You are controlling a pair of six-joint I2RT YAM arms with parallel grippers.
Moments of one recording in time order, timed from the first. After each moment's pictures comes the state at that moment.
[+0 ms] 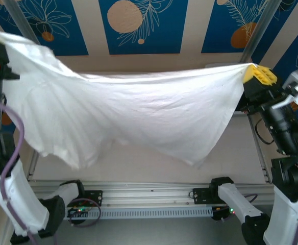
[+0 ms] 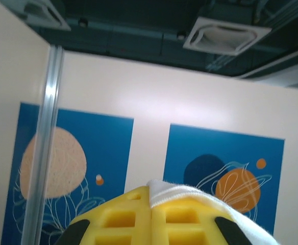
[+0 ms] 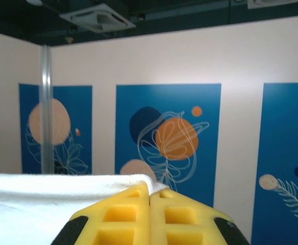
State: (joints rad) left arm 0.22 1.15 2.13 -0.54 0.20 -0.25; right arm 0.11 0.85 1.76 -0.55 -0.28 0.07
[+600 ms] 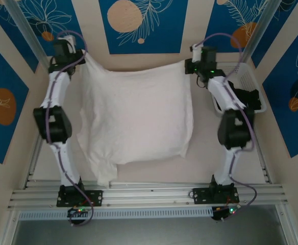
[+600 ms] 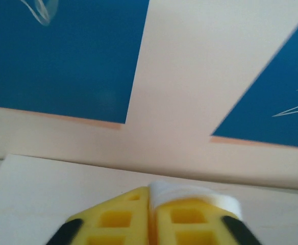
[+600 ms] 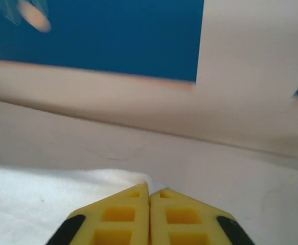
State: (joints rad) left arm 0.07 2.28 2.23 -0.37 0.15 -0.18; right arm 0.10 2.08 1.84 -0.26 -0.18 0.01
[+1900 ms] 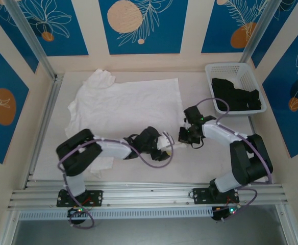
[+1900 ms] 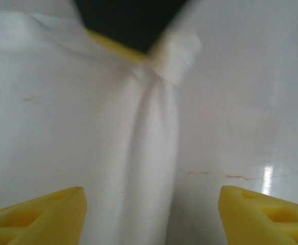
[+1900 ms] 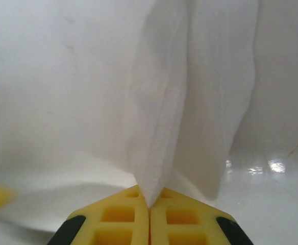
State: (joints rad) left arm -1.00 1.86 0.89 0.26 0.16 0.25; right arm 0.31 1.46 0.83 -0.64 -0.22 0.50
